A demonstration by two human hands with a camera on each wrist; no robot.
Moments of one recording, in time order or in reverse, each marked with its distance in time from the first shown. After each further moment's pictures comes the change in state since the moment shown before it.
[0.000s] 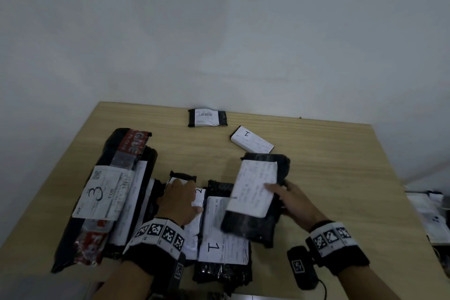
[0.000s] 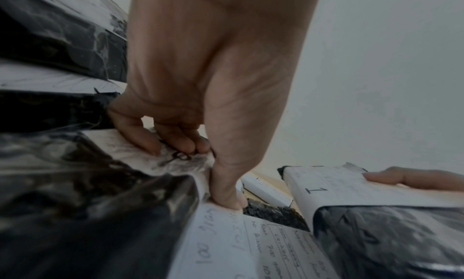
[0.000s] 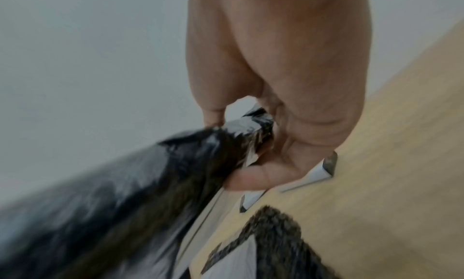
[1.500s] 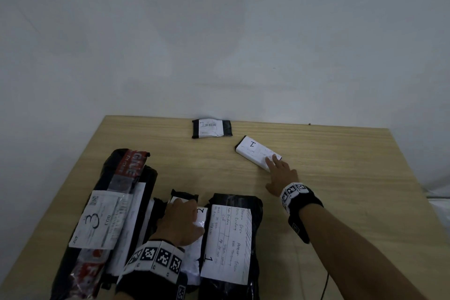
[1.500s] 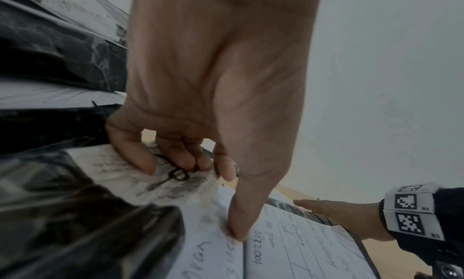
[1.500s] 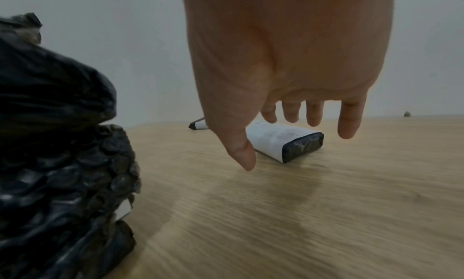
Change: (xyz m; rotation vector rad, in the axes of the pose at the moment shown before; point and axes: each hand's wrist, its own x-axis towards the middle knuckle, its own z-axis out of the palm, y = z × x) left_hand -0.054 -0.014 0.057 -0.152 -0.008 0.162; right_hand 0.036 0.009 -0.021 -1.531 0.209 -0.105
